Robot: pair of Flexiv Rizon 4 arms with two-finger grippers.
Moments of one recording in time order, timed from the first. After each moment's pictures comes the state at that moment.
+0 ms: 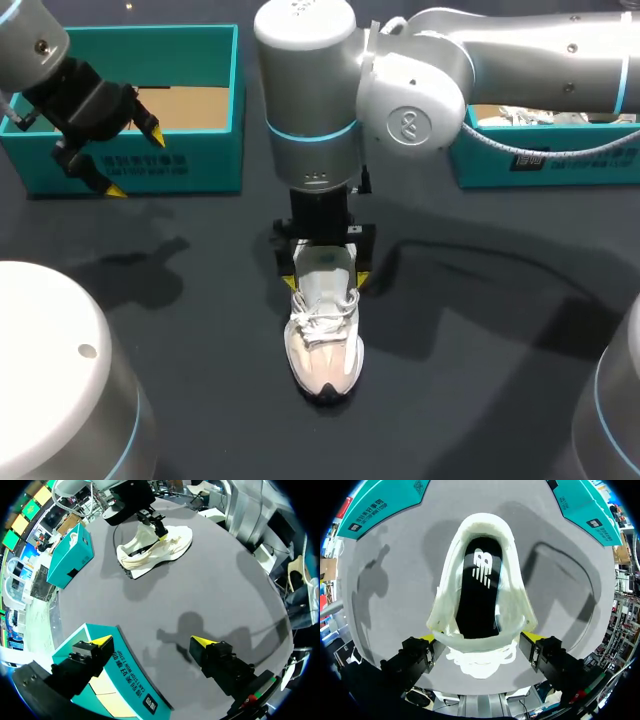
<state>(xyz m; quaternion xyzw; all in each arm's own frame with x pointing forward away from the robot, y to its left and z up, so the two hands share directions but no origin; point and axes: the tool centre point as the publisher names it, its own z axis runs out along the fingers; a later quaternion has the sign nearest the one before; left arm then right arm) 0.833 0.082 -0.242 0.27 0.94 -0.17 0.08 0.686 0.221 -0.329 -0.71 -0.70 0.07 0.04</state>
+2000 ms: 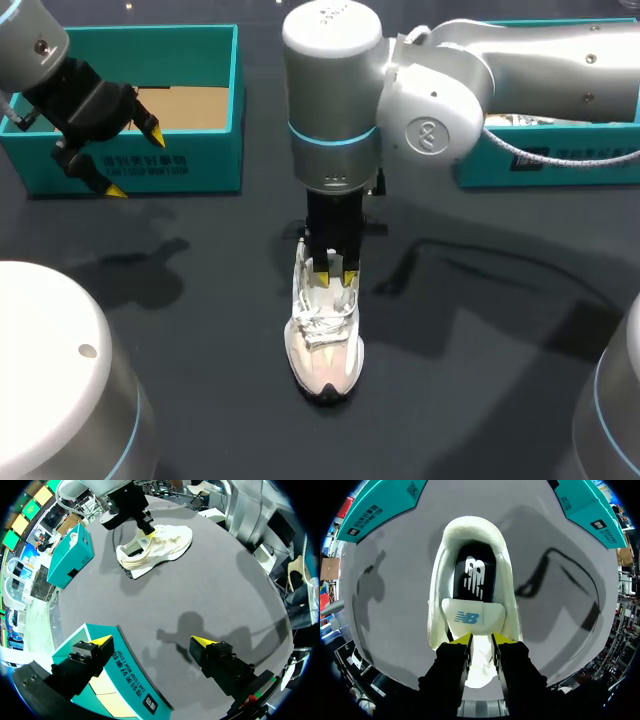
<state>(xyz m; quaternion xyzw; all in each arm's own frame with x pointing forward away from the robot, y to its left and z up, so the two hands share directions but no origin) 0.833 0.082 -0.242 0.27 0.94 -0.17 0.08 0.703 0.207 -0.342 -0.70 -0.71 0.05 0.03</state>
